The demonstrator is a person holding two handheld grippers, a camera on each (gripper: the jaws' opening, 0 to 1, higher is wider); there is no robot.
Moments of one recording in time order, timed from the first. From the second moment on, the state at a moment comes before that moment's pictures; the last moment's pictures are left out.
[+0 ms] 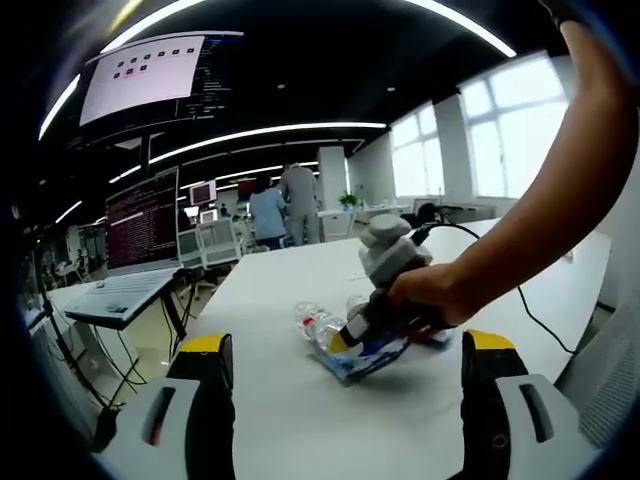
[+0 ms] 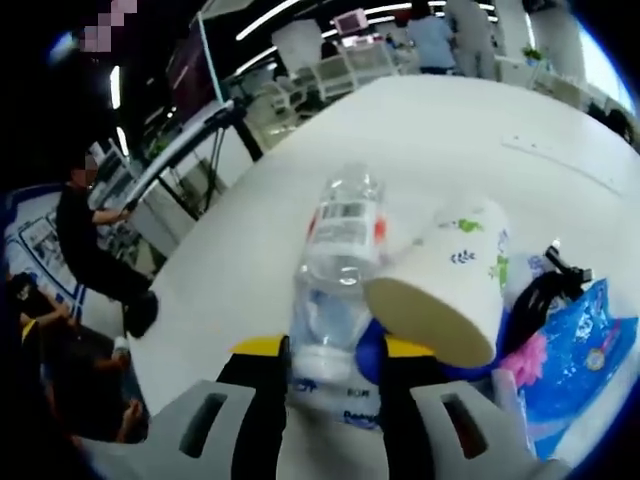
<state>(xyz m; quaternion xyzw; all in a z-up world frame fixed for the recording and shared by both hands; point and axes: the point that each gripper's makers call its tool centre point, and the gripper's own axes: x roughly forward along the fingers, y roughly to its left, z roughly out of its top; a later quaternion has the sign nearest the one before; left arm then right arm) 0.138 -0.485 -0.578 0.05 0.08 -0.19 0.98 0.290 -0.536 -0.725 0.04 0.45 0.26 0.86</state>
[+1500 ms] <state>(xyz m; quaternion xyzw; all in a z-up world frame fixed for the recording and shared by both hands) 0.138 -0.486 -0.579 0.05 0.09 -0.19 0.98 0.281 -0.546 -0.698 -0.01 0.49 0.26 0.83</state>
